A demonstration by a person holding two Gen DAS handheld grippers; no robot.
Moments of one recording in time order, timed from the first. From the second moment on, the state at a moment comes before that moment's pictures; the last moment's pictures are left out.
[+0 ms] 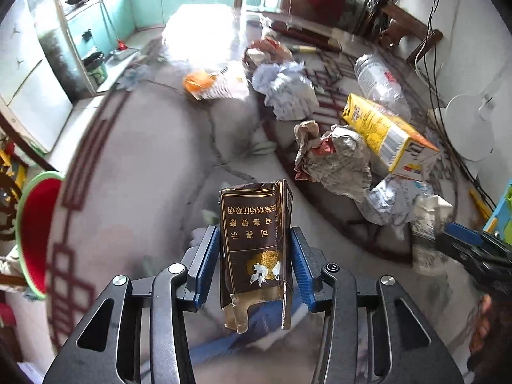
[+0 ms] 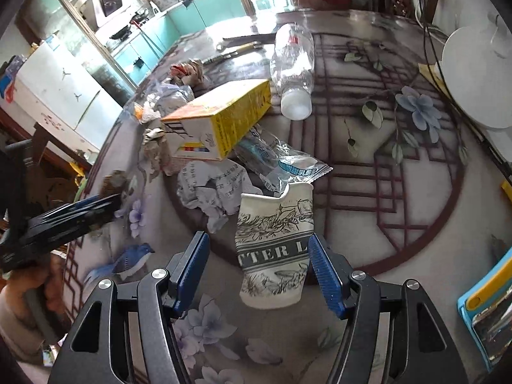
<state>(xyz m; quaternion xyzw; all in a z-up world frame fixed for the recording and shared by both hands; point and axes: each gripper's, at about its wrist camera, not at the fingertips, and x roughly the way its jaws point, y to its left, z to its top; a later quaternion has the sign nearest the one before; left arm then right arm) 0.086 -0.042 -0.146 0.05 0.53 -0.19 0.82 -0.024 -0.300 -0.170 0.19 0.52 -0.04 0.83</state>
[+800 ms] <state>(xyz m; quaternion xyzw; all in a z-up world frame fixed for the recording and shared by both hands) 0.086 0.019 -0.117 0.03 0.51 -0.16 0.85 -0.013 -0.263 -0.106 0.18 0.45 -0.03 0.87</state>
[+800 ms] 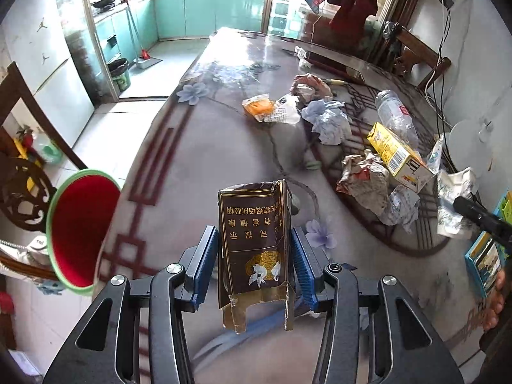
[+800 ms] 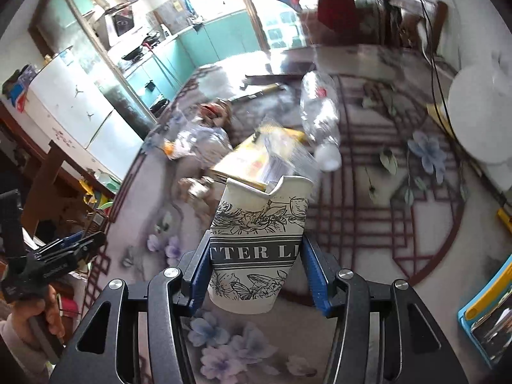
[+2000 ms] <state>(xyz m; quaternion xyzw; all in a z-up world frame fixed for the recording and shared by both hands) 0.126 0.192 -0.119 -0.02 0.50 -0.10 0.86 0.072 -0.056 -0.060 0.10 0.43 0.08 0.90</state>
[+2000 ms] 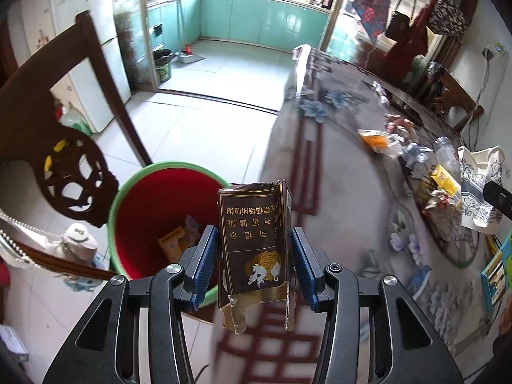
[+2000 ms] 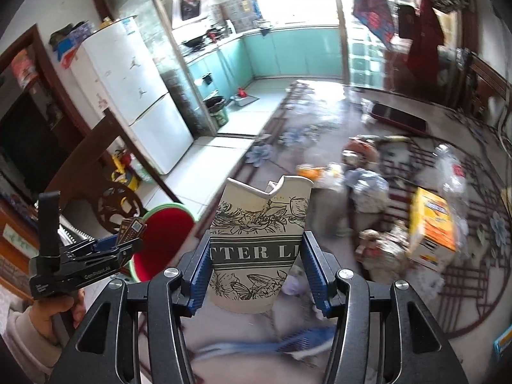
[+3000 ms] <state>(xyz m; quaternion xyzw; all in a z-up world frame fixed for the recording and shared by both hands) 0.161 0.300 -0.157 -0.06 0.53 -0.02 0.85 0.157 0.125 -0.110 0.05 0.48 0.25 0.84</state>
